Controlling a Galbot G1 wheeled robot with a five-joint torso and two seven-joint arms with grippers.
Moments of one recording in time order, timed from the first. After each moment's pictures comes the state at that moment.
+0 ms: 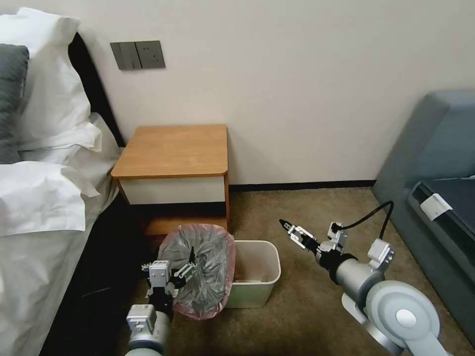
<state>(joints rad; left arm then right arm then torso) 1.75 -1.43 -0.41 -2.19 -0.08 0.15 -0.24 -1.49 1.10 0.43 2.33 1.40 -0.43 0.51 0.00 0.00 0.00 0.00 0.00</state>
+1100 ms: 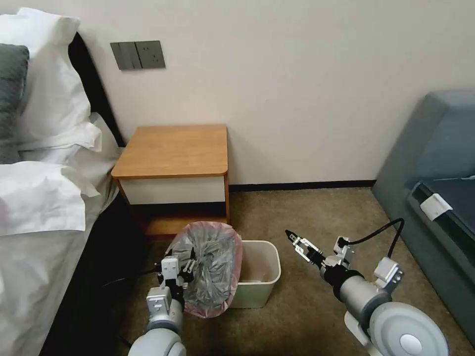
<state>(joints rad) 1.64 -1.42 -0.33 -2.10 -0.15 0.25 -0.32 -1.59 1.15 0.45 2.35 1.32 -0.39 0.51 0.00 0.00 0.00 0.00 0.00</state>
